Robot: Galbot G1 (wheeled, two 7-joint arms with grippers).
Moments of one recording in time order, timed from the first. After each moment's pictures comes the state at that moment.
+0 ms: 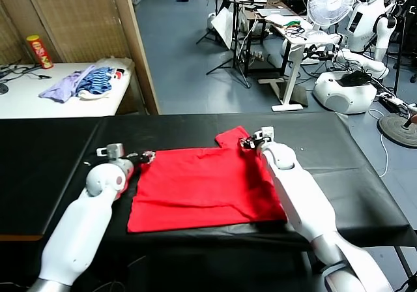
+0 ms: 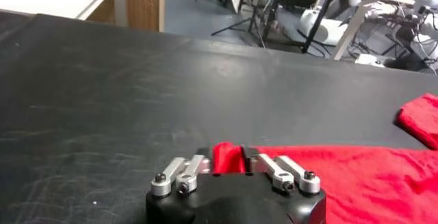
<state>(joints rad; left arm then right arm) 0.74 -1.12 -0.30 -1.44 -0.77 0.67 -0.16 -0.46 1.35 0.13 1.06 0.44 -0.51 0.00</state>
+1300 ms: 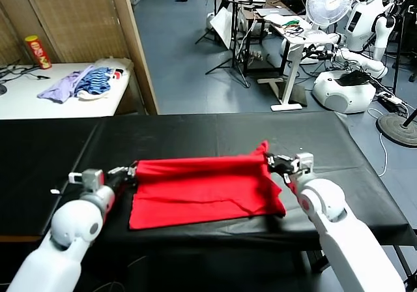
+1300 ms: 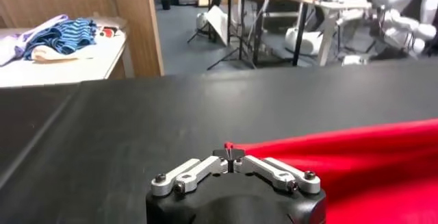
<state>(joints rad) 1.25 -1.01 -0.49 -2.03 -0.59 0.65 -0.17 -1.06 1.03 0.31 1.91 0.58 -0.73 0.11</state>
